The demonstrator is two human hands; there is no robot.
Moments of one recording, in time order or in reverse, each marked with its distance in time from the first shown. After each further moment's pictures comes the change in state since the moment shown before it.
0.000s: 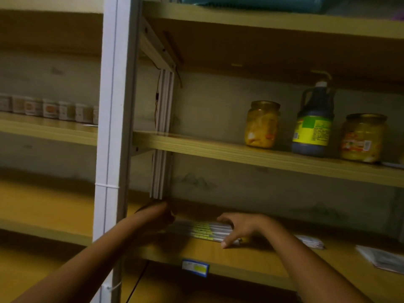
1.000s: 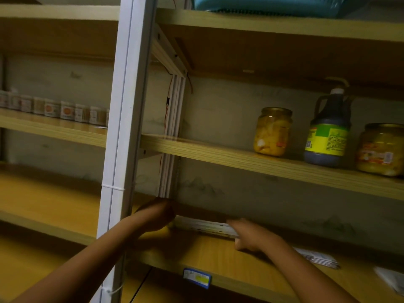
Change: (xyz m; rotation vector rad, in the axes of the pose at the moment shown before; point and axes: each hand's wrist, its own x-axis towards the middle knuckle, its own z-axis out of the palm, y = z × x) left_hand -0.004 0.005 -0.016 -0.018 0.038 -0.083; right_hand 0.013 0.008 0.013 -0.341 0.301 -0.043
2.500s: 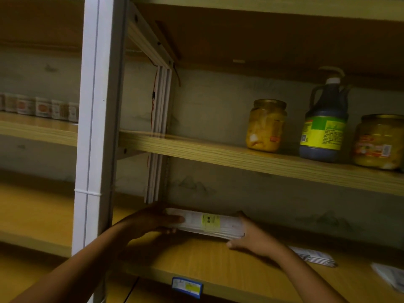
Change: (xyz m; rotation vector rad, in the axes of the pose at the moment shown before) left_hand 0.019 -0.001 0.022 -0.870 -0.270 -0.027; right_hand -0.002 0.040 0.027 0.684 0.137 0.076
